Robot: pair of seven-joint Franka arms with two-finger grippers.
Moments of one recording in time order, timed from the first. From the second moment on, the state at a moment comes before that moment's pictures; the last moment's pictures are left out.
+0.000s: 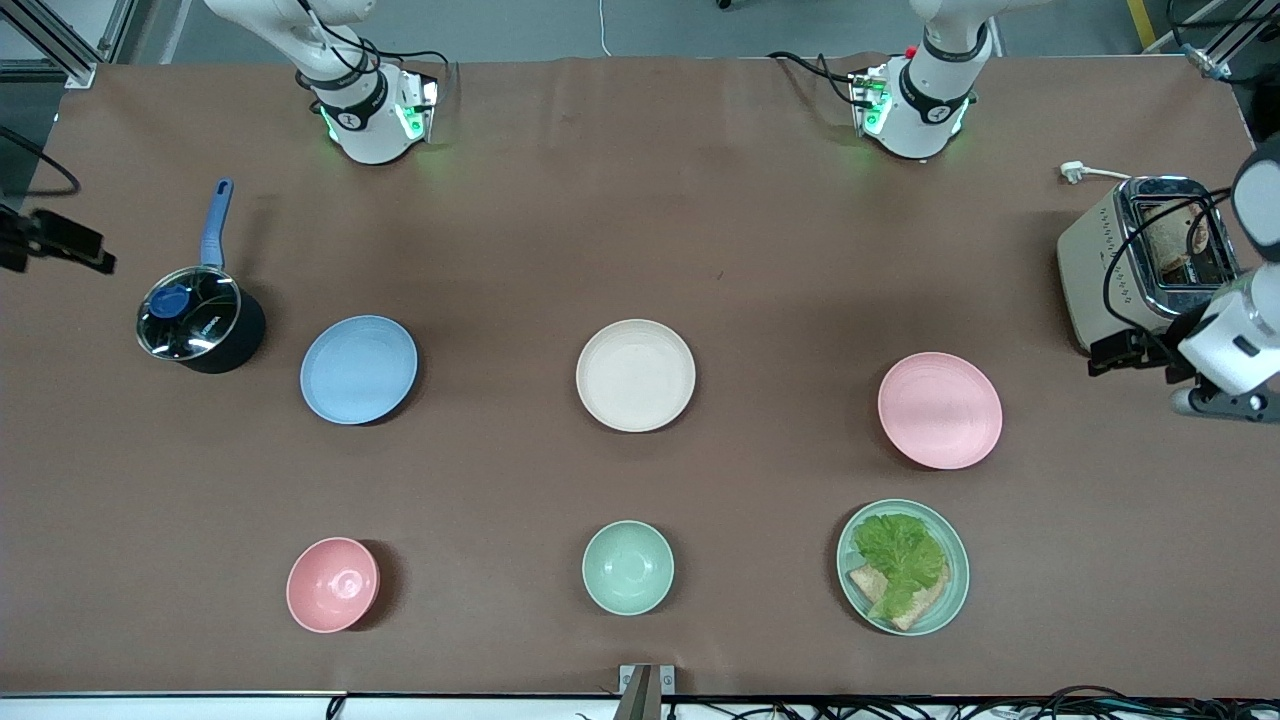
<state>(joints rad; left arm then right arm) 0.24 0.25 -0.11 -1.76 -0.02 1.96 0.29 -0.04 0.08 -0.11 -1.57 0.02 1.52 -0.14</state>
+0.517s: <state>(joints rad) 0.32 0.49 -0.12 -1.77 -0.23 2.09 0.53 -0.07 0.22 -0.15 -2.01 0.18 2.10 -0.39</state>
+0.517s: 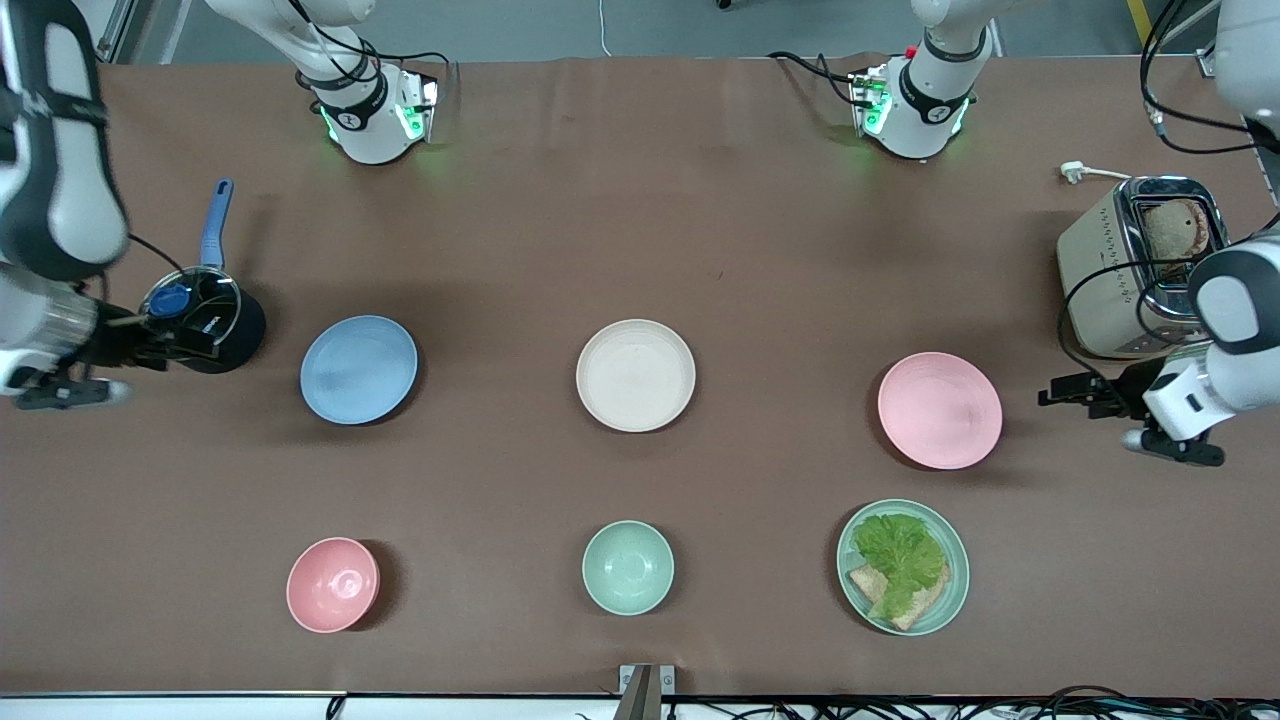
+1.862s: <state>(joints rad) 0.32 0.61 -0.23 -1.75 -0.34 2.14 0.50 -0.03 0.41 -0.14 -2.20 0.65 2.41 -0.96</state>
